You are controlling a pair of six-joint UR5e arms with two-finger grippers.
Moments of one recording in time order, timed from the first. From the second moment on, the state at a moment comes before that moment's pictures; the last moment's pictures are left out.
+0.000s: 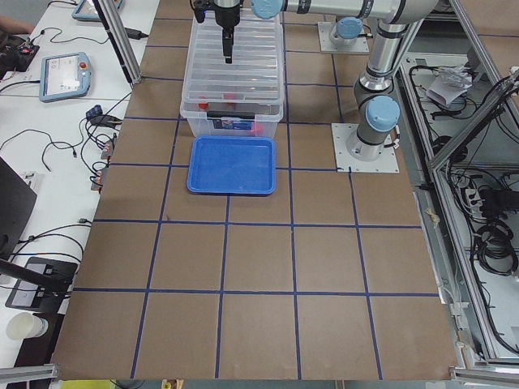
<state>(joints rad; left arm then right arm) -1.54 -1.69 -1.40 -1.61 1.57 0.03 1.41 -1.45 1.83 -1.97 -1.52 -0.13</state>
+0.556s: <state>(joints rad) -1.54 -1.69 -1.39 -1.61 1.57 0.03 1.43 -1.46 1.80 -1.96 -1.54 -0.13</state>
